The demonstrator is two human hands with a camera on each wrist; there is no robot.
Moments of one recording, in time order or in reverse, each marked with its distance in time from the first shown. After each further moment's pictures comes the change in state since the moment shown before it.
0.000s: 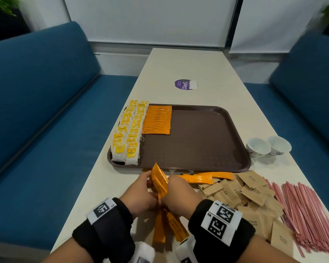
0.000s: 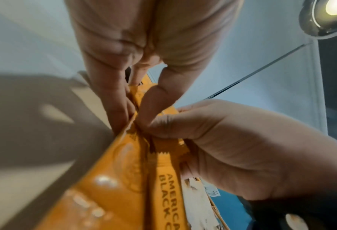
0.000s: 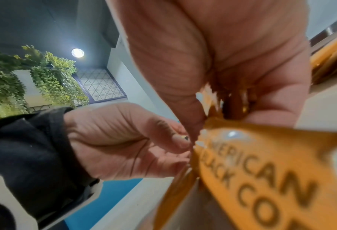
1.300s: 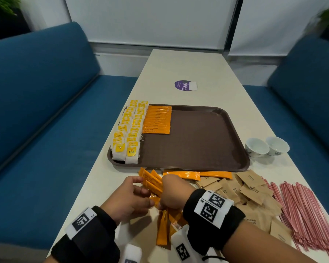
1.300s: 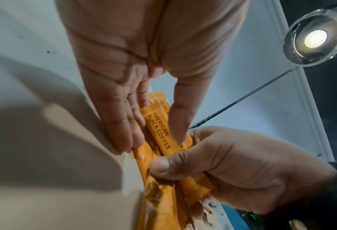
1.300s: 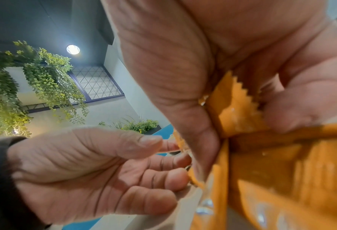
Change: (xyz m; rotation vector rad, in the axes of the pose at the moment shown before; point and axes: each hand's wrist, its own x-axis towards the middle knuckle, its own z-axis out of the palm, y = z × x) left_hand -0.017 -0.015 -0.019 -0.176 0.046 -0.041; right_hand 0.008 -0.008 -0.005 -0.244 -0.130 -0.028
